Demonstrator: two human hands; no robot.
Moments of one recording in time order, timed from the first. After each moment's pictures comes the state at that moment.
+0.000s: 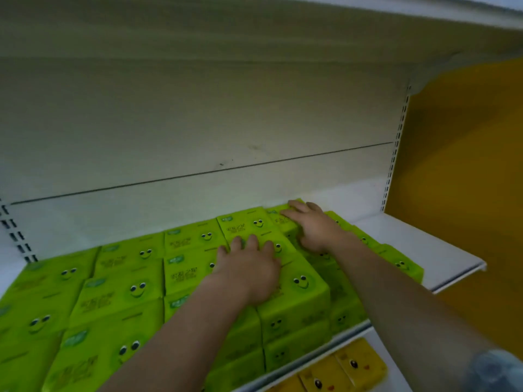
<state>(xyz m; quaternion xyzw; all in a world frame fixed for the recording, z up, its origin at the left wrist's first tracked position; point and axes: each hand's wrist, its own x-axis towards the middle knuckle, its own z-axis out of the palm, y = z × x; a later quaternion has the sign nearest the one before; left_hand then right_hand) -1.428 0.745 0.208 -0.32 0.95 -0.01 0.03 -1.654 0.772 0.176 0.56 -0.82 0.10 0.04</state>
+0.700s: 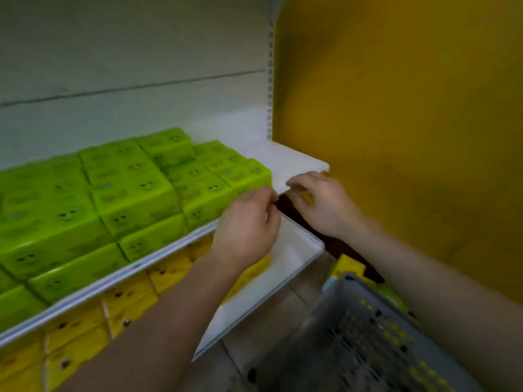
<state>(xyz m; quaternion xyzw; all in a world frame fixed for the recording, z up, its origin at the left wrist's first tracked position) -1.486 0.975 0.155 -0.08 0.93 0.19 -0.31 -1.624 1.098 0.150 0.46 -0.82 0.31 0.15</state>
